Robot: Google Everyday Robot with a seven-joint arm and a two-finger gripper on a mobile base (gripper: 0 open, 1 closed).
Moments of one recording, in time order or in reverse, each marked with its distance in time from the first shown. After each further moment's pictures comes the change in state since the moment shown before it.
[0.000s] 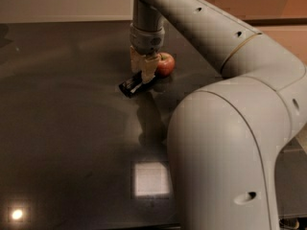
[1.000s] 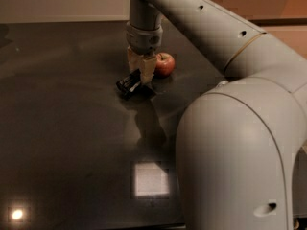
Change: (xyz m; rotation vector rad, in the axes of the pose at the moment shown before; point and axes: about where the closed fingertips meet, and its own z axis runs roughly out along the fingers) arm -0.015 0.010 -0.010 -0.001 -0.006 -0.073
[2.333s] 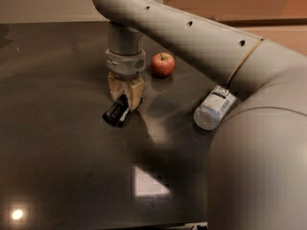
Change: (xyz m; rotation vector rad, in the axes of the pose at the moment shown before) arm -0.078 0.046 0.037 -0.121 -0.042 -0.279
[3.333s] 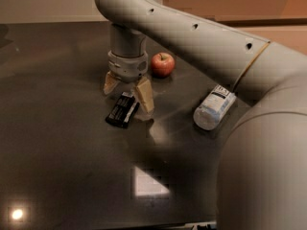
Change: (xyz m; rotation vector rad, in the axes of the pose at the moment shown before) arm 0.000 0.005 0.002 0.015 0.010 0.000
